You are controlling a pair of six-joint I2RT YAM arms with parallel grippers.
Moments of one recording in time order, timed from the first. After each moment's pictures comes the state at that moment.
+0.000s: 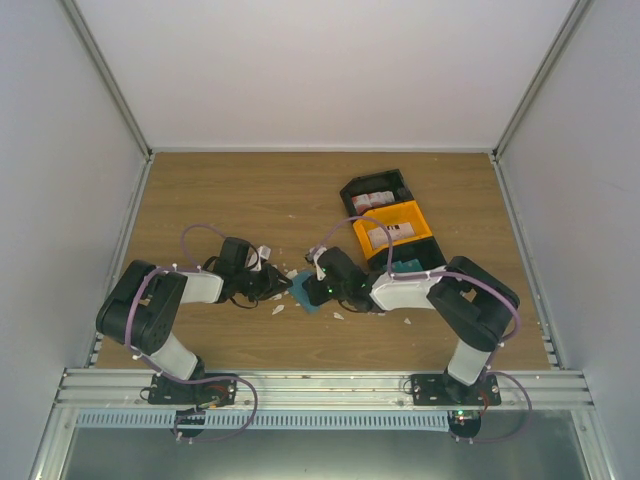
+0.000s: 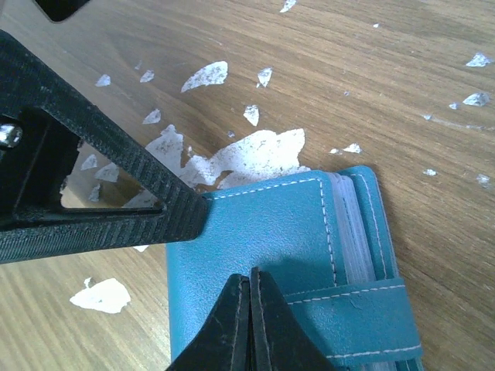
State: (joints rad) left arm -0.33 1.59 0.50 0.17 0.66 -0.77; right arm 0.92 1.76 0.80 0.16 -0.08 0.45
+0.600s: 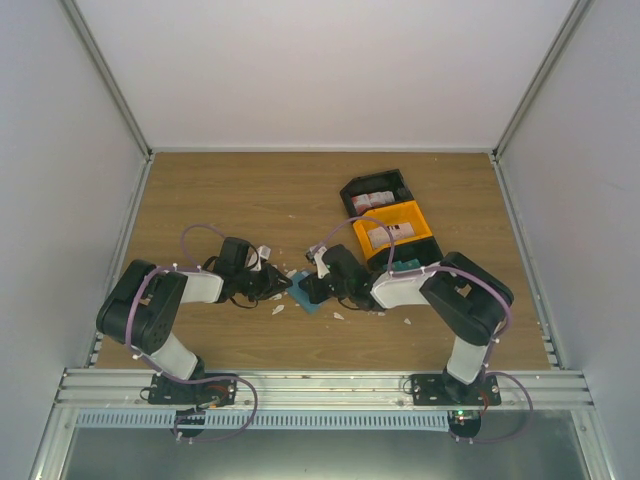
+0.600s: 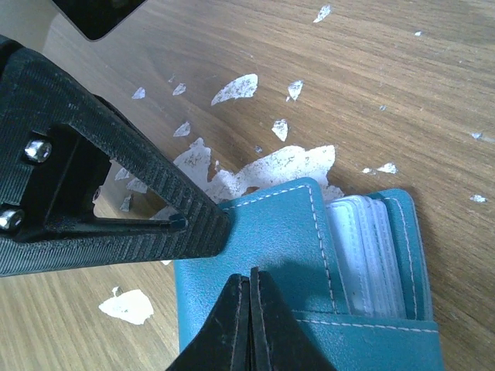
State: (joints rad) left arm -0.32 1.60 0.50 0.18 0.66 -0.77; right arm 0.87 1.81 0.76 0.31 -0.22 0.45
